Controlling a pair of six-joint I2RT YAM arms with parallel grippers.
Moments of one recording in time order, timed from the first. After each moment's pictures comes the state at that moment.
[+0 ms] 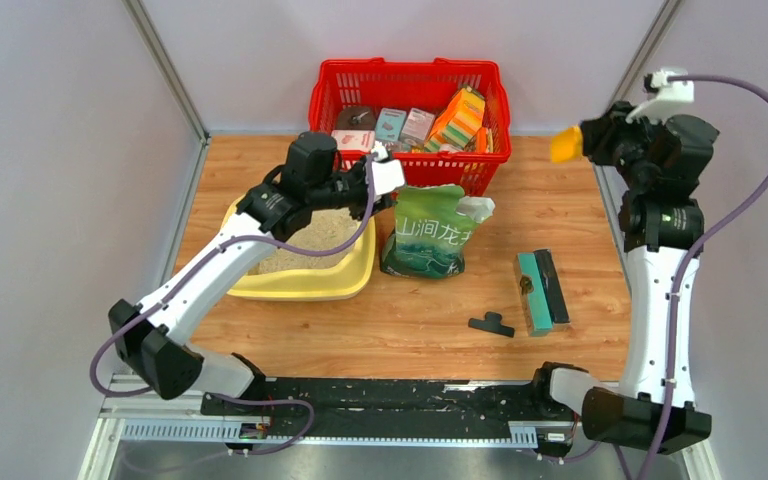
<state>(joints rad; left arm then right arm) -0.63 1.35 1.39 -0.46 0.48 0.66 -0.10 1.17 1.55 -0.38 -0.29 0.13</state>
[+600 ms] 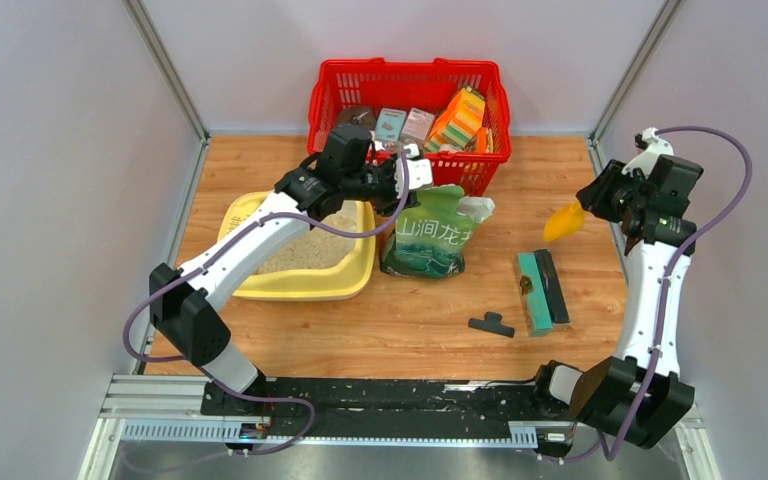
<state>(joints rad) -0.67 1.58 1.55 -0.45 0.54 0.69 -0.39 1.16 1.23 -0.61 -0.39 0.10</state>
